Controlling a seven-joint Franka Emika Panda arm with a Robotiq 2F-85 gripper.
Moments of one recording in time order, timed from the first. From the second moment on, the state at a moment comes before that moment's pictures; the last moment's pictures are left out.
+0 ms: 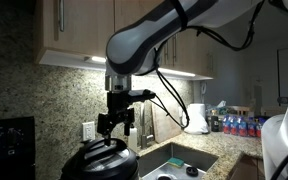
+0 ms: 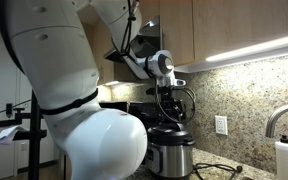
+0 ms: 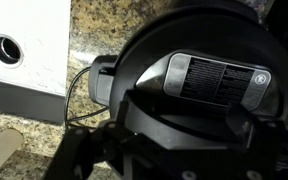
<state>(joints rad) 0.18 -0.40 0.19 -2.44 0.01 2.15 0.15</state>
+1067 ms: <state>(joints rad) 0.18 -0.32 0.20 -2.33 -0.18 2.09 -0.17</state>
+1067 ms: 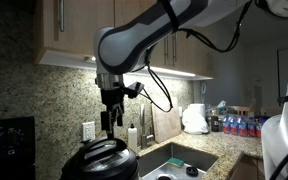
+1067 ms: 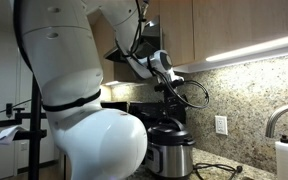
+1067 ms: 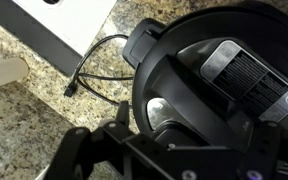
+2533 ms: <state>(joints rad) 0.34 -0.26 0.12 -2.31 0.05 2.15 -0.98</state>
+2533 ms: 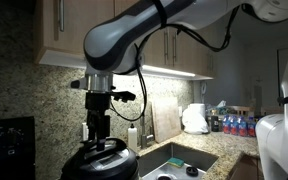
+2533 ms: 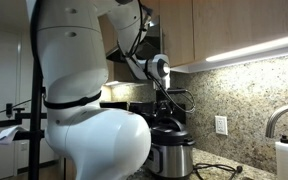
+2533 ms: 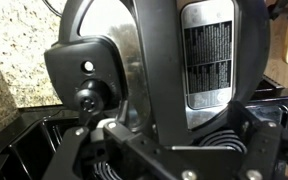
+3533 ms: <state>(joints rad) 0.27 -0.18 0.10 -2.14 0.05 1.79 -0.99</state>
